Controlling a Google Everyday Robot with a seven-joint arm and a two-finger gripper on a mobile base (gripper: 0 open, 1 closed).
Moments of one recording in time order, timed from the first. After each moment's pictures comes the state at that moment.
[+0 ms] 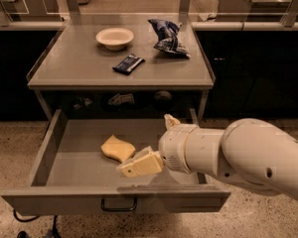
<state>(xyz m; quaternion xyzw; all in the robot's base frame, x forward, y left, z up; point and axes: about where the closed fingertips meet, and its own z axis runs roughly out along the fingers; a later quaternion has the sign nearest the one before) 0.460 -0.002 0.815 -0.39 0.78 0.20 0.45</state>
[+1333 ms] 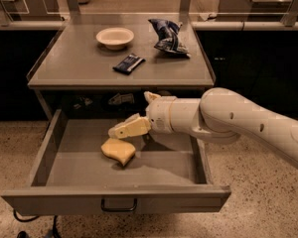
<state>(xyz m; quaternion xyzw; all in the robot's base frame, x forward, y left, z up) 0.573 0.039 0.803 -0.39 0.72 0.31 0.48</state>
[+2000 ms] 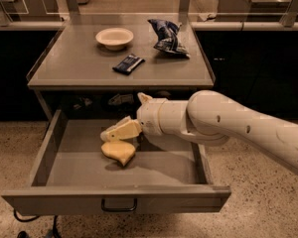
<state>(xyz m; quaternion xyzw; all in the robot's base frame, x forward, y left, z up) 0.575 0.057 0.796 -0.41 0.72 0.29 0.49</state>
